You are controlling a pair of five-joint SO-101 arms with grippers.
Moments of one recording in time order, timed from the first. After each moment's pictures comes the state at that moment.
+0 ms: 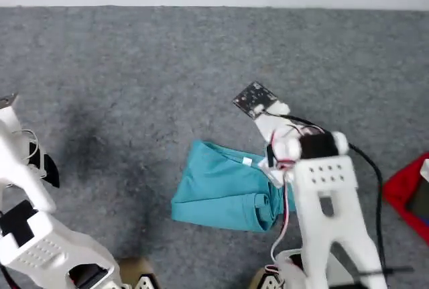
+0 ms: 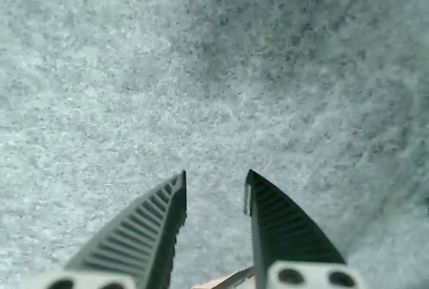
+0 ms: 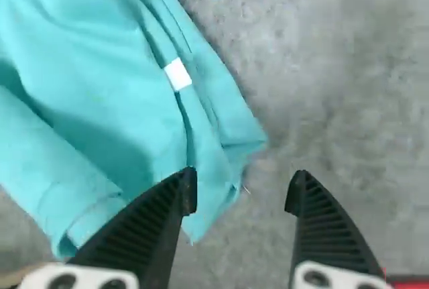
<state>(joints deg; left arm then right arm) -44.9 12.7 2.5 98.8 -17.3 -11.0 -28.4 35.5 76.7 31.4</state>
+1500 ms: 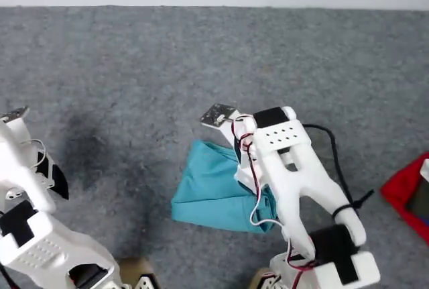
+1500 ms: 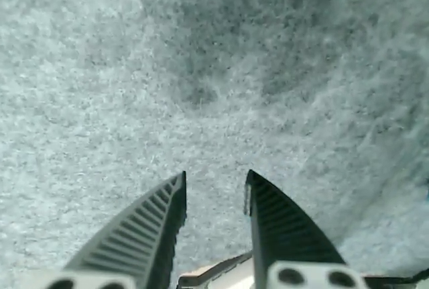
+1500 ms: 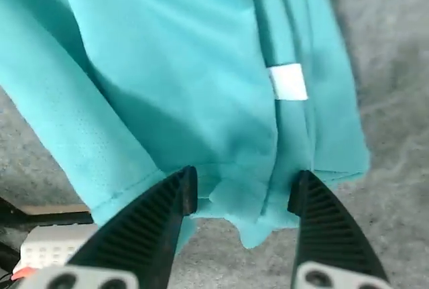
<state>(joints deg) -44.9 12.7 9.1 97.6 -17.3 -20.0 -6.1 26.6 85.0 32.0</state>
